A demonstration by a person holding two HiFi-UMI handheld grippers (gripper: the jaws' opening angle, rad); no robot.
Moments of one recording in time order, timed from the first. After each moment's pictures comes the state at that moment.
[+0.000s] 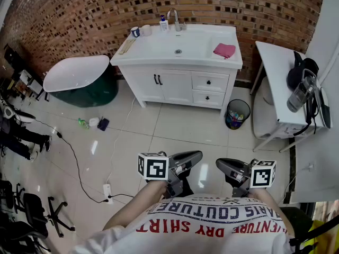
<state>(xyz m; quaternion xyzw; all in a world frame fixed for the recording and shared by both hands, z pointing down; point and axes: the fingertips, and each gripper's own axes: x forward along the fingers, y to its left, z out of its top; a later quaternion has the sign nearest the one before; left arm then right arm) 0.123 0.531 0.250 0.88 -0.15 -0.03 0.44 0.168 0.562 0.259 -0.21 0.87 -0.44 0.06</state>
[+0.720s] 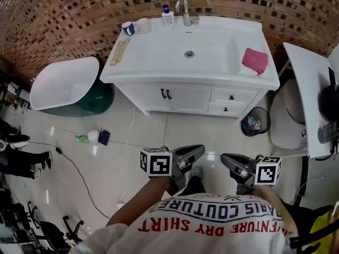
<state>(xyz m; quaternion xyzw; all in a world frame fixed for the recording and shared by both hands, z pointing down) 0.009 0.160 0.286 0.86 -0.15 0.01 0.49 0.058 0.198 0.286 -0.24 0.83 -0.49 0.05</state>
